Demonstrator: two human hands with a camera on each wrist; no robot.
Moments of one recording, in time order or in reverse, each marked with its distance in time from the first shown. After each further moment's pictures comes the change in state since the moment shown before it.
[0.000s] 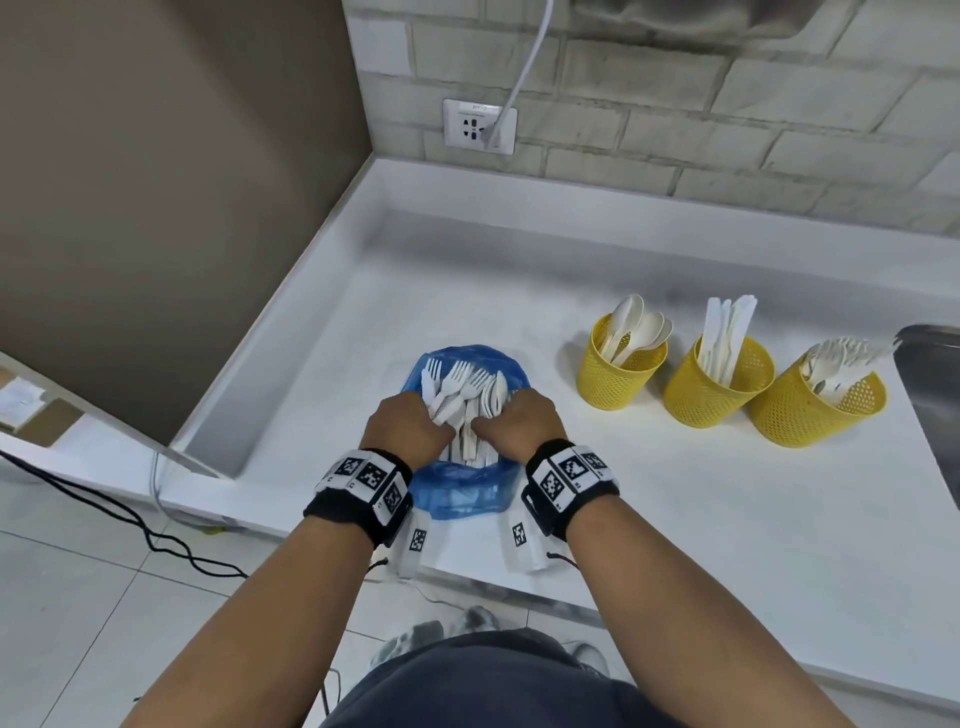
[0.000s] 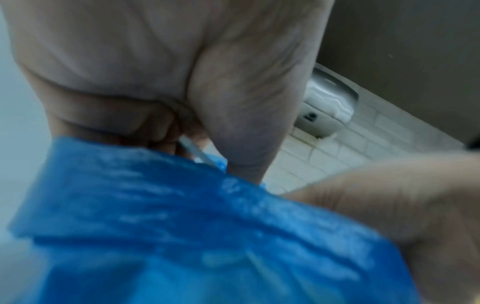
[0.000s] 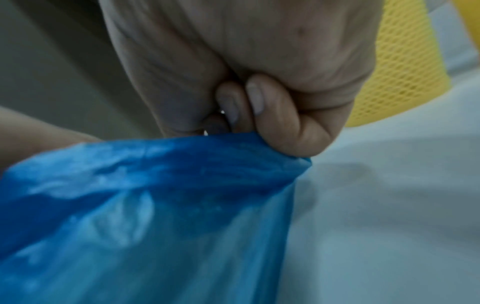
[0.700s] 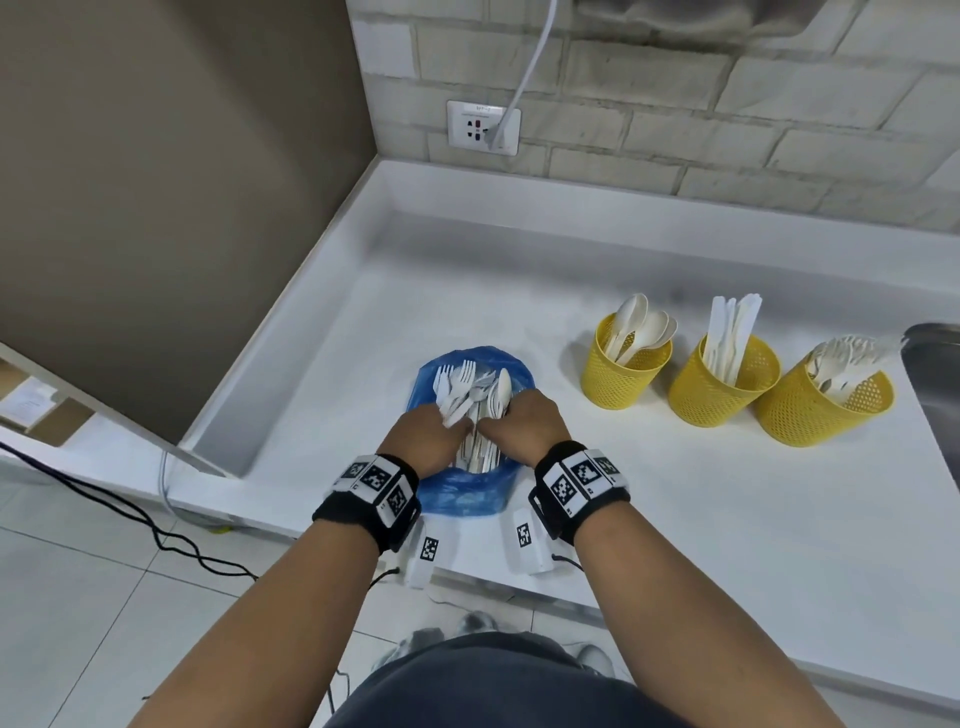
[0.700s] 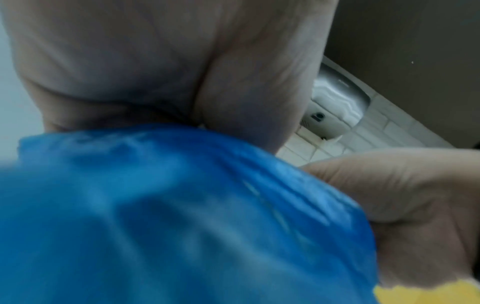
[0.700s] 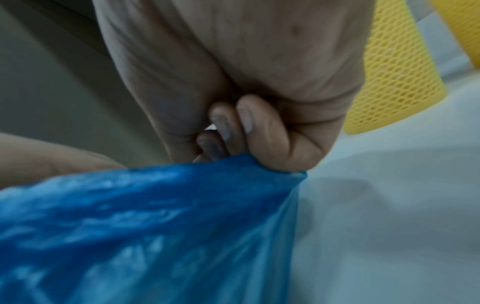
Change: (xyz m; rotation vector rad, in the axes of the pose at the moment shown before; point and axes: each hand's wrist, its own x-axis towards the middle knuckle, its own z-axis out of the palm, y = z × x) left_hand -0.005 0.000 0.008 -0.112 -0.182 0.149; right_hand 0.001 0.003 0.001 0.037 -0.045 -0.013
